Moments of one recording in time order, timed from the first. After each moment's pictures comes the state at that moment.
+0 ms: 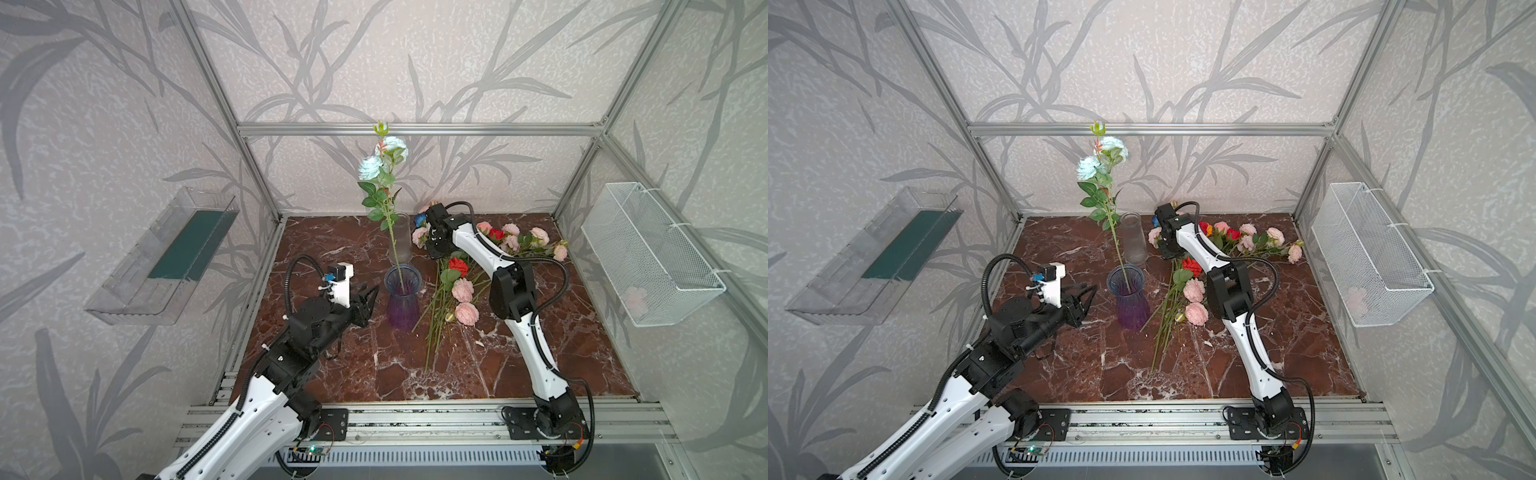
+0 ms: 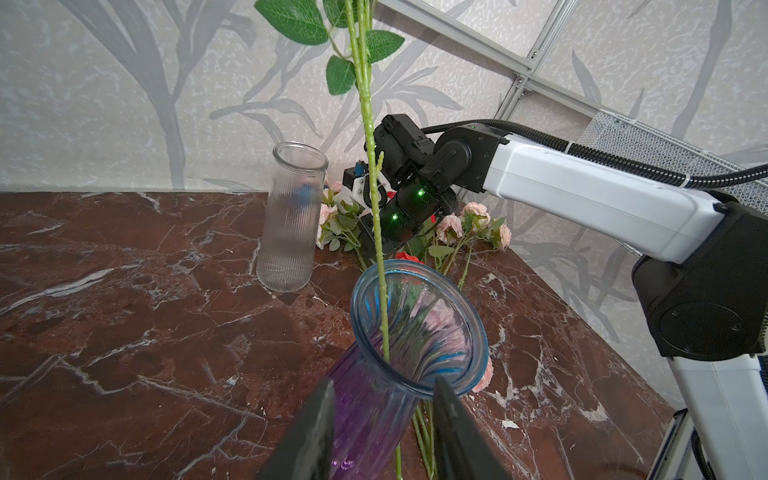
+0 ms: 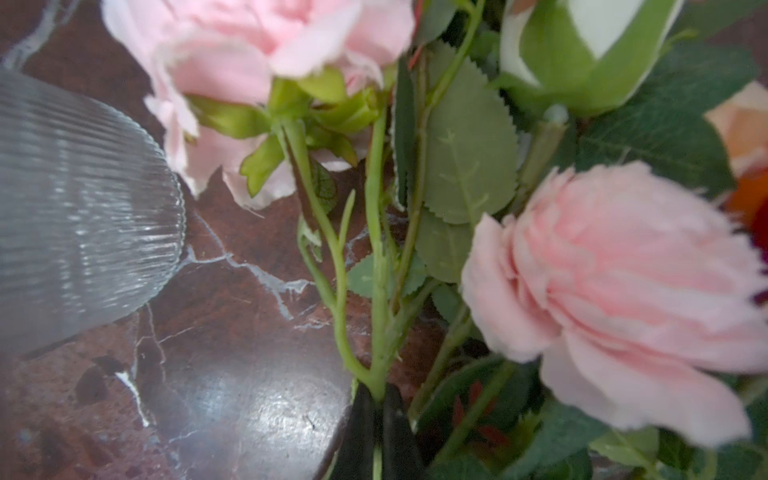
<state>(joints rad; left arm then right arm) -0.57 0.64 0.59 -0.12 0.00 -0.36 0.46 2.53 2.37 -1.02 0.10 0.12</state>
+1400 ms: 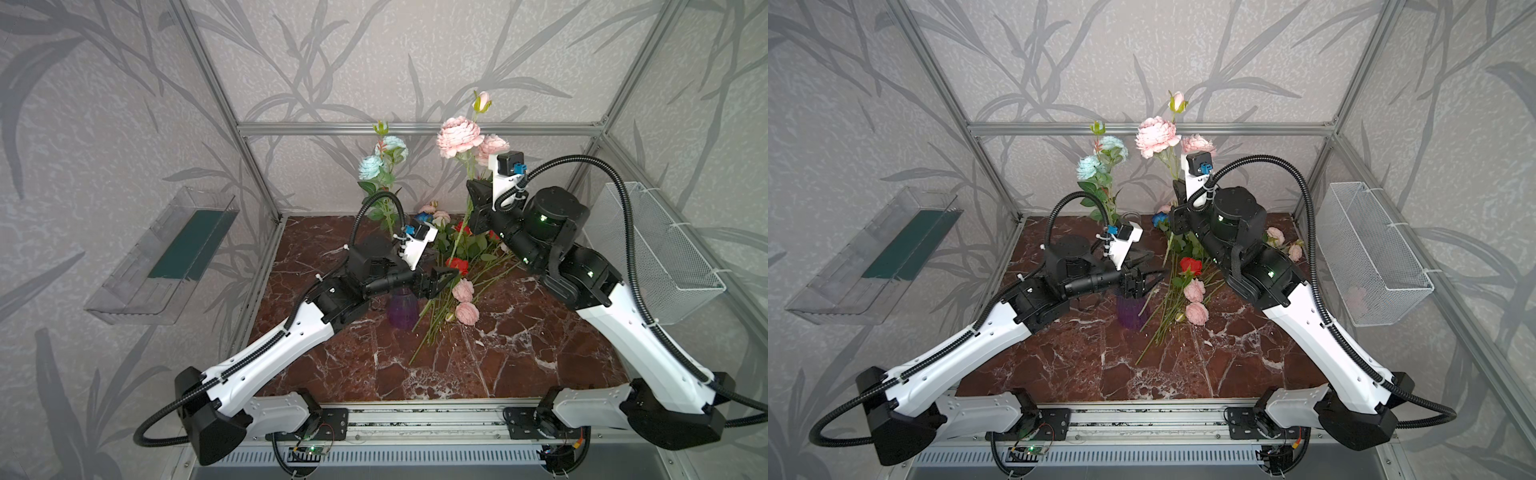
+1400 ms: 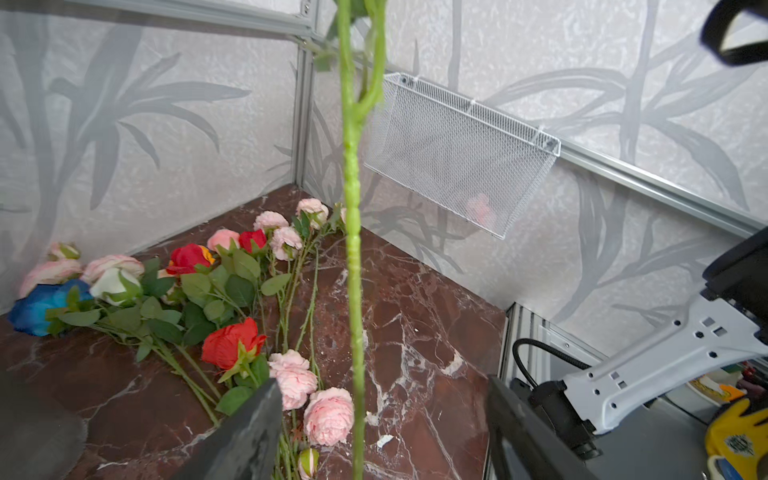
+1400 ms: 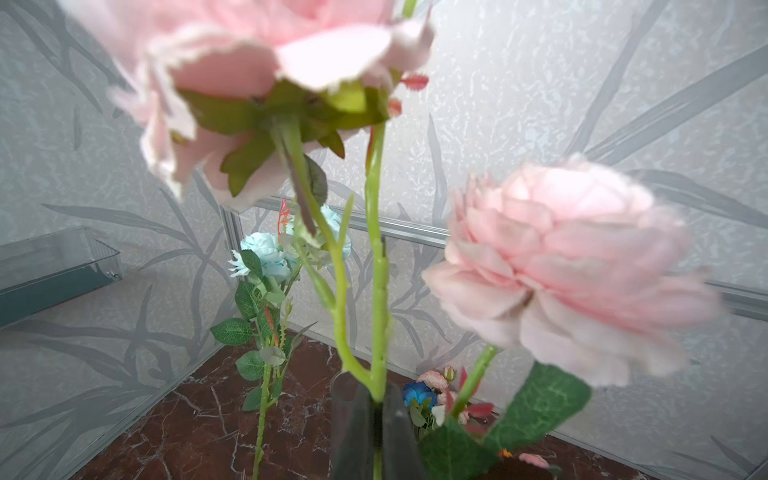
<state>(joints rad) -0.79 1.26 1.23 -0.18 0.32 -0.20 0.77 1.30 1.70 -0.37 0.33 -0.01</state>
